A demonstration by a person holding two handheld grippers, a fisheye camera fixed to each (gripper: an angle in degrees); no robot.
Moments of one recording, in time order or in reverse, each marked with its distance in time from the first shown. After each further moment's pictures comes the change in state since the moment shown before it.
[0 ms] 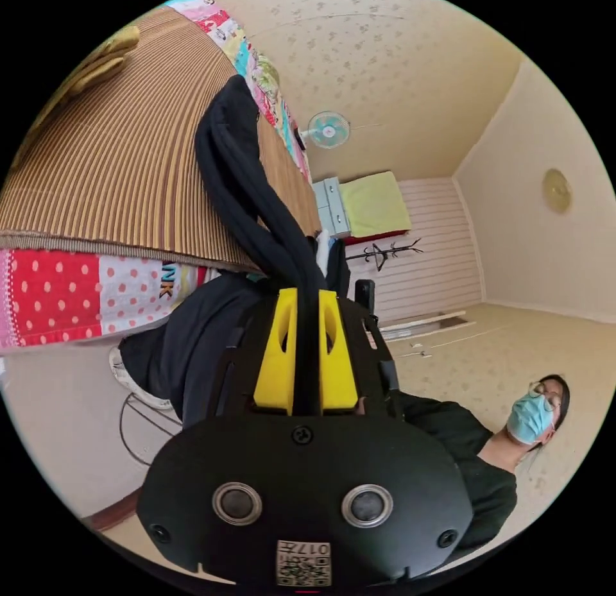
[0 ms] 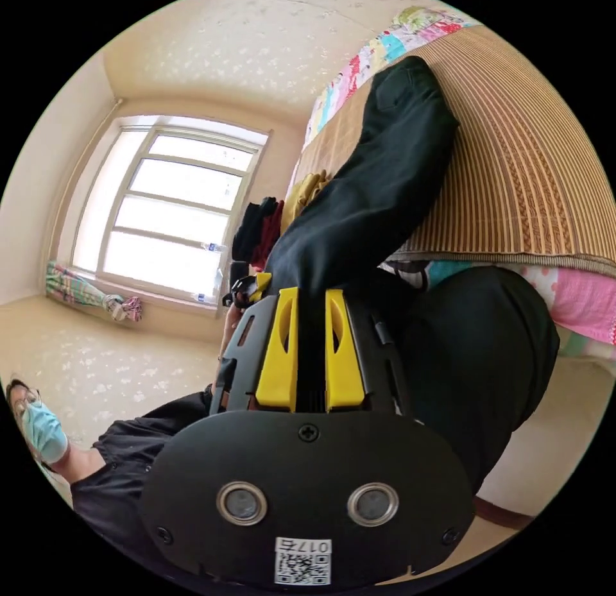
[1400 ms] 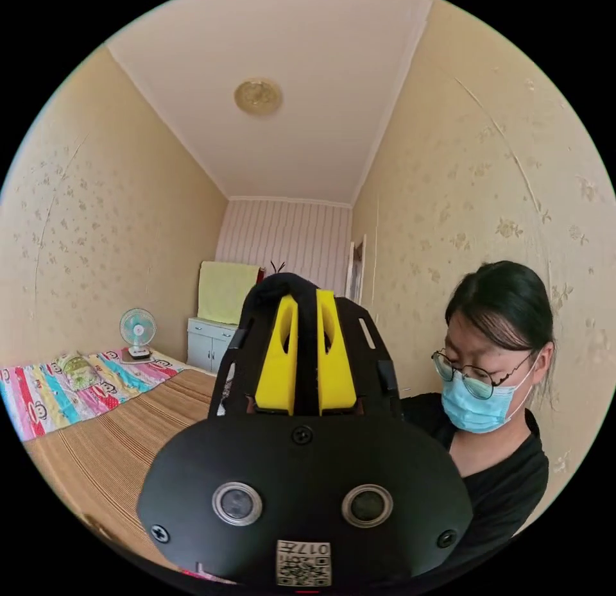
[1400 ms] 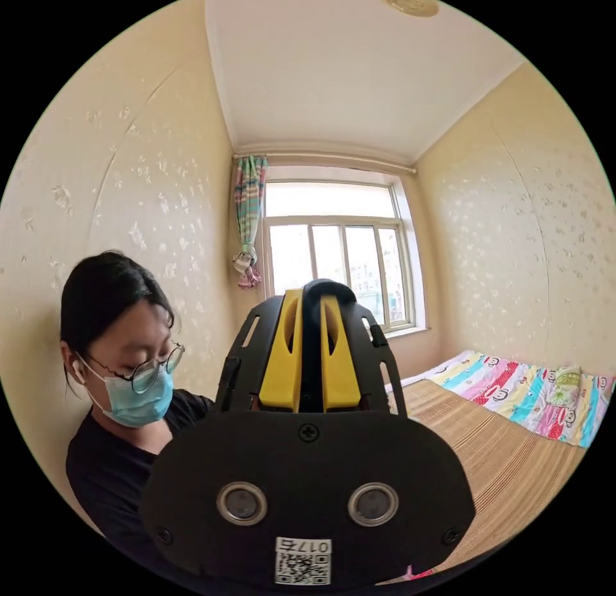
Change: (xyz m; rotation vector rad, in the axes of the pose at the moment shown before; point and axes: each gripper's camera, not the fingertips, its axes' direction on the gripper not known) left arm 0.574 0.214 0.003 0.208 0.097 1.208; right arm -0.435 0.175 -0.300 0.426 -0.112 -1.108
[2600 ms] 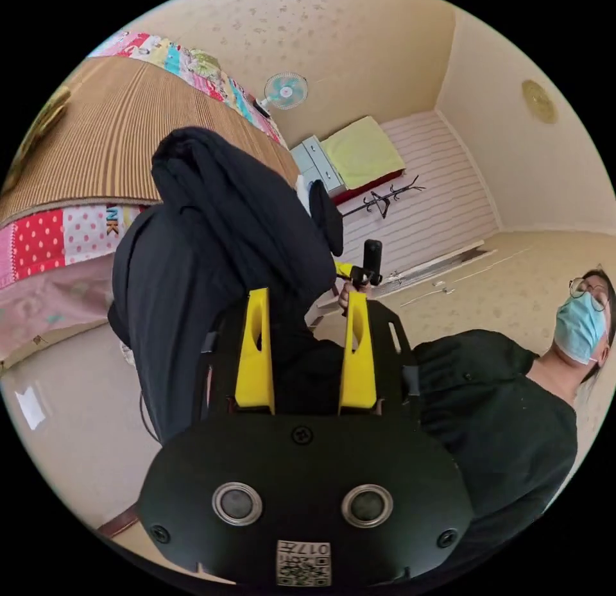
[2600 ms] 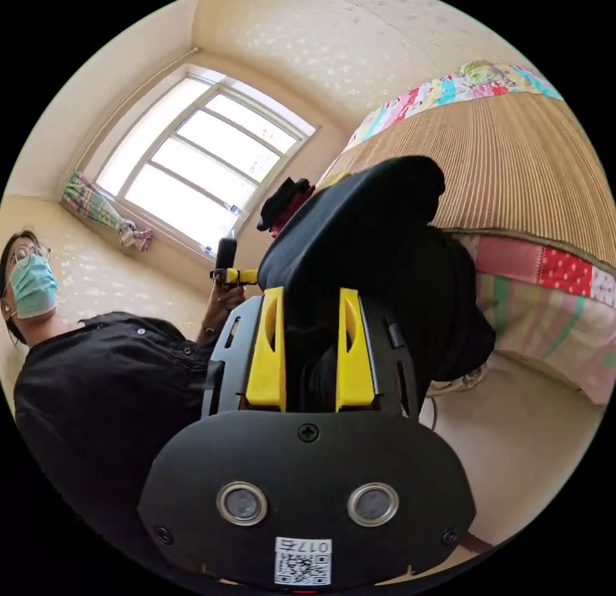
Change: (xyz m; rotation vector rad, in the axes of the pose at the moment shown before) left arm -0.210 0.436 0.003 -0.393 -0.236 -0.895; right arm 0.183 0.431 0.024 -0.474 0.185 0.809
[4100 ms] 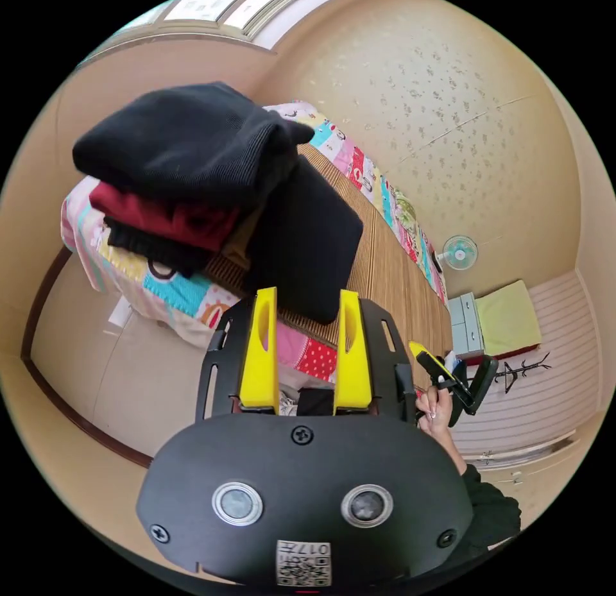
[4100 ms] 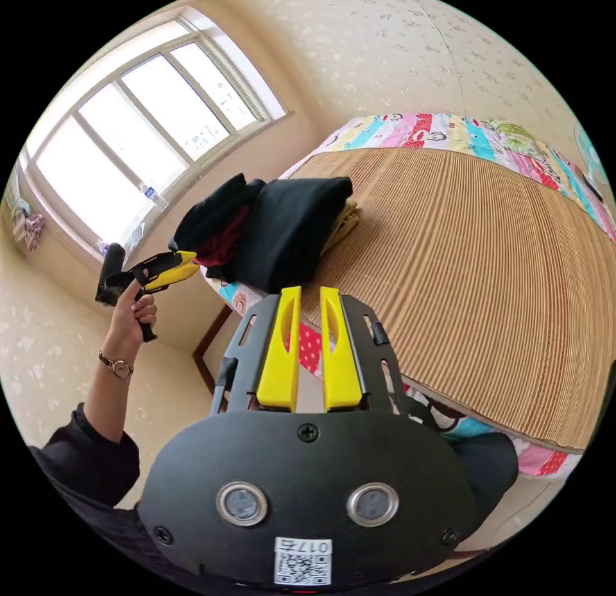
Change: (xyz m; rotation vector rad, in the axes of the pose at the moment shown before) left arm -0.111 -0.059 -0.280 0.433 -0.601 -0.462; right arm -0.131 -0.211 0.315 -0.097 0.428 -0.151
